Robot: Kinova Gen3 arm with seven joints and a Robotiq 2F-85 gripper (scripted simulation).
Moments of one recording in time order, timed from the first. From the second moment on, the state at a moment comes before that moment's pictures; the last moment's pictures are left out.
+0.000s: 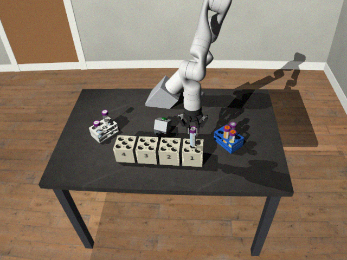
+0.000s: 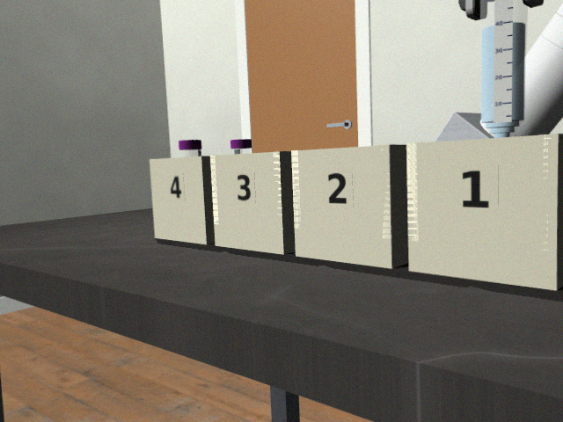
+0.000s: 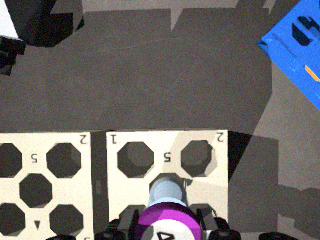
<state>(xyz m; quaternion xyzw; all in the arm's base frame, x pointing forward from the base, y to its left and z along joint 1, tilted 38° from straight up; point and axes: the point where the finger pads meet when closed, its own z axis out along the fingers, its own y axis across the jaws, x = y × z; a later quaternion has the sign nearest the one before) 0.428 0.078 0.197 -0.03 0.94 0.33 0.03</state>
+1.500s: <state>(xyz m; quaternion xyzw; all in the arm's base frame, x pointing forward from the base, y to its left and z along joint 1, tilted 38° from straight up) 0.429 0.095 0.176 -0.03 0.94 0.33 0.03</state>
